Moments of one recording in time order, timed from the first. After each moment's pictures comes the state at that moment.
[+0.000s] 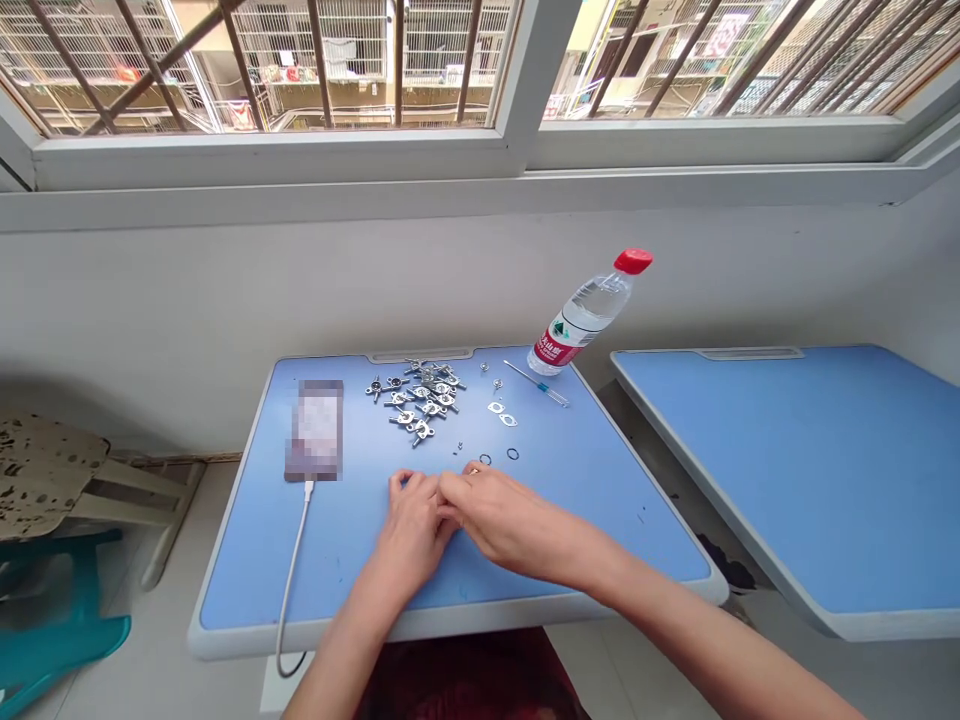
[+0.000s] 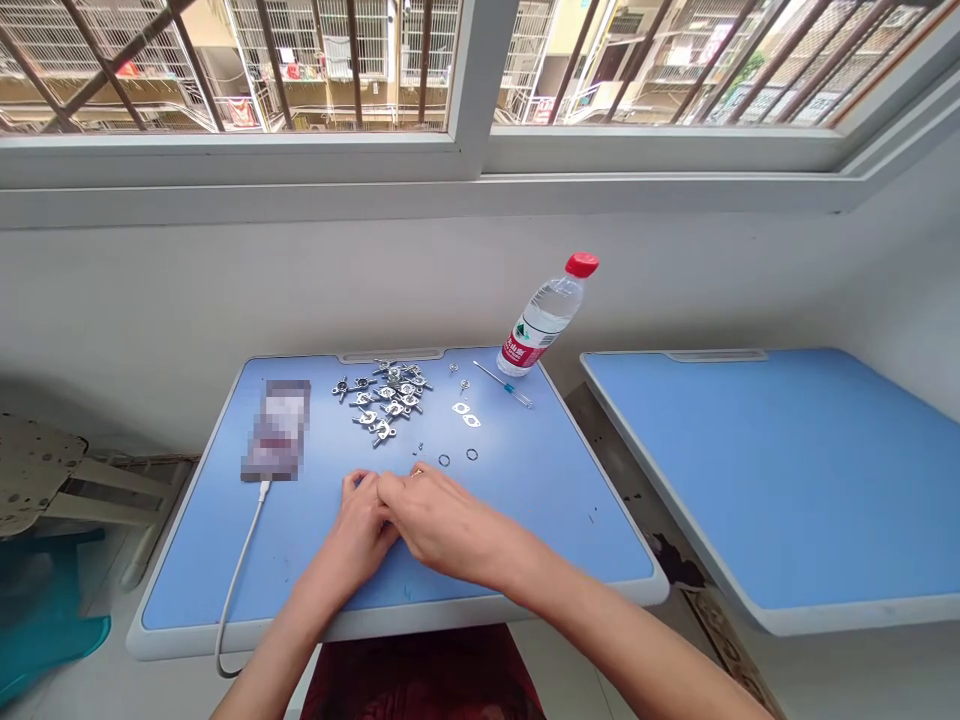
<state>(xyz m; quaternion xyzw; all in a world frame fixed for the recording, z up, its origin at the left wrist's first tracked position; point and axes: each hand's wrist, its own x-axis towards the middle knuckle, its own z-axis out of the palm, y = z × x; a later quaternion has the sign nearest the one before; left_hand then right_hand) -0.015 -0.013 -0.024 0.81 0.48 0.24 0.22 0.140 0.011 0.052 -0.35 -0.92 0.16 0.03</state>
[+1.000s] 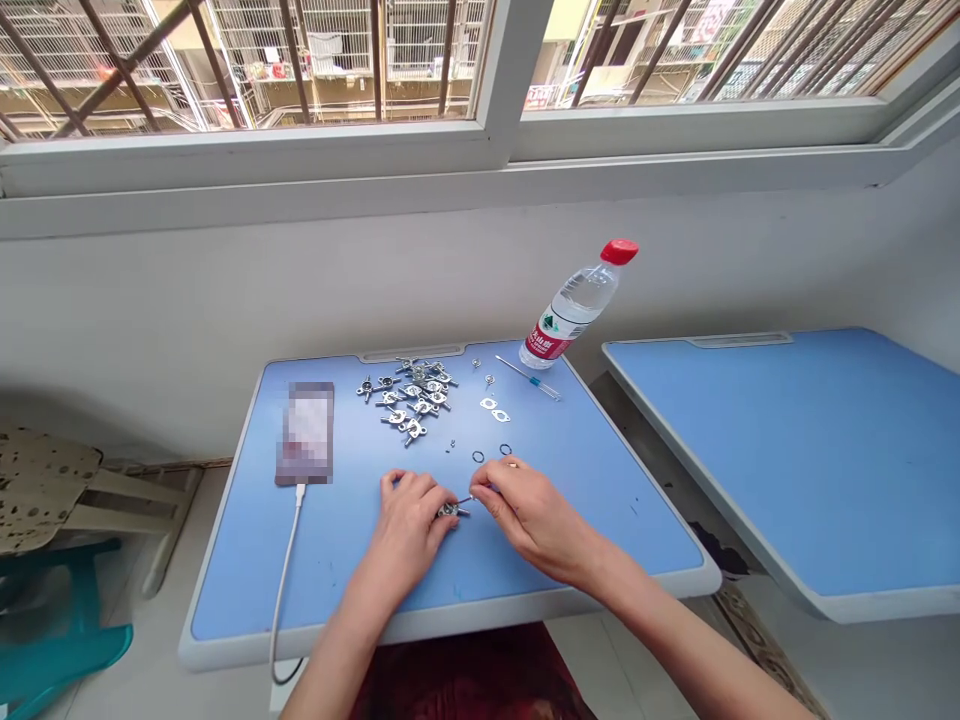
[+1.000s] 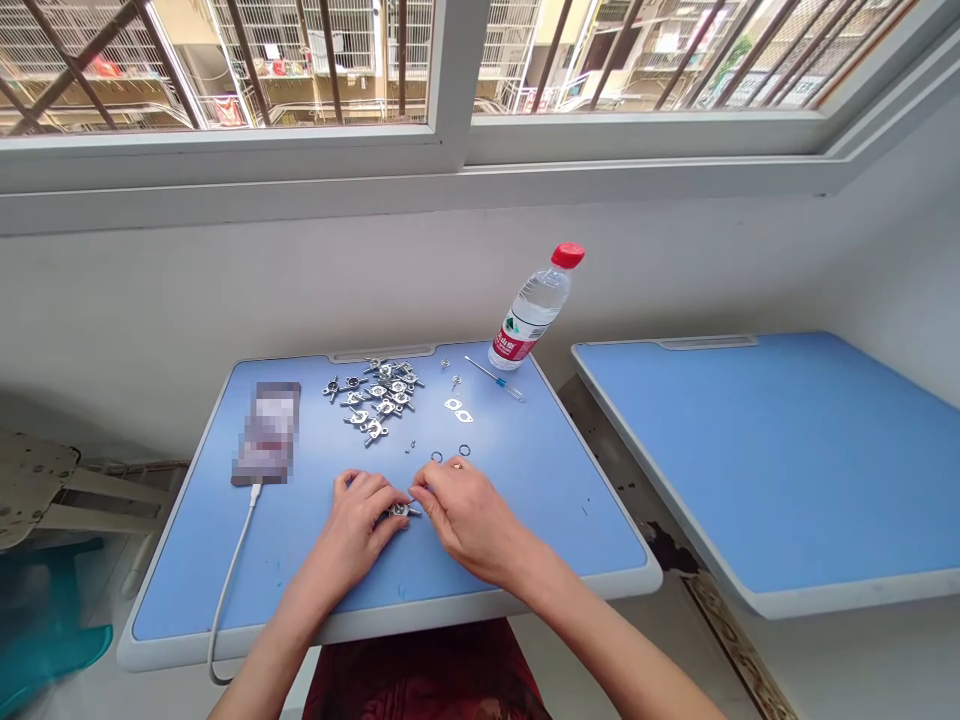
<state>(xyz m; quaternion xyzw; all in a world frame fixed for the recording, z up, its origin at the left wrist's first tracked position) -0.014 -0.013 -0.014 0.82 0.49 0.20 0.22 0.175 0.001 0.030 -0.40 -0.87 0.15 0.25</state>
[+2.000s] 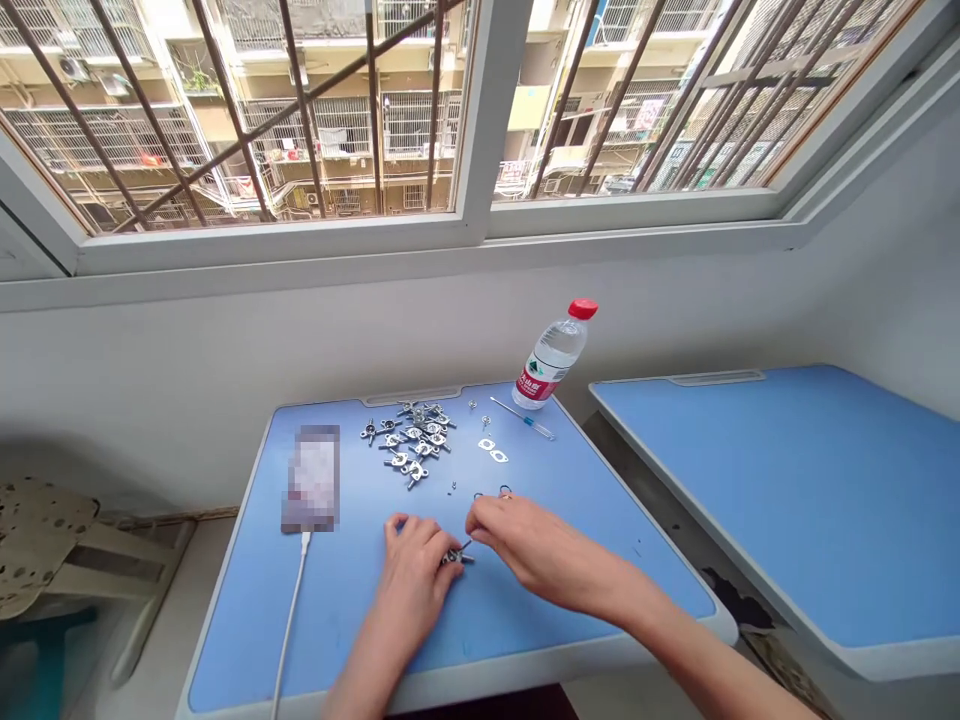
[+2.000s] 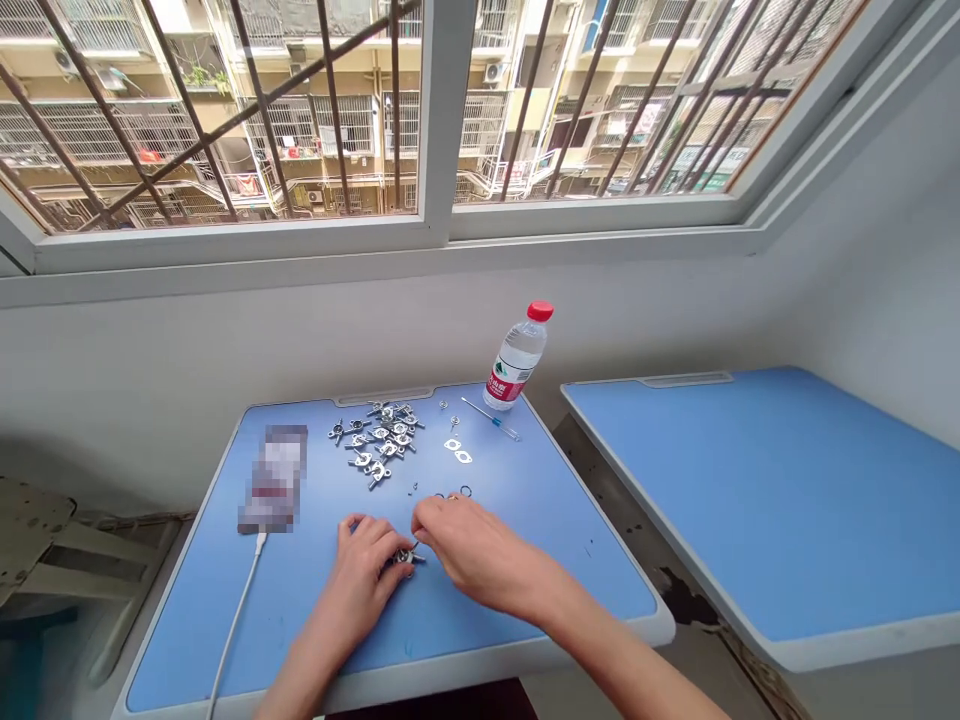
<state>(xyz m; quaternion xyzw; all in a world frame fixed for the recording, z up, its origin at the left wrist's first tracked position) -0.013 -0.014 -0.016 0.81 0.51 0.21 0.21 0.176 0.008 0.053 -0.41 -0.89 0.16 0.10</state>
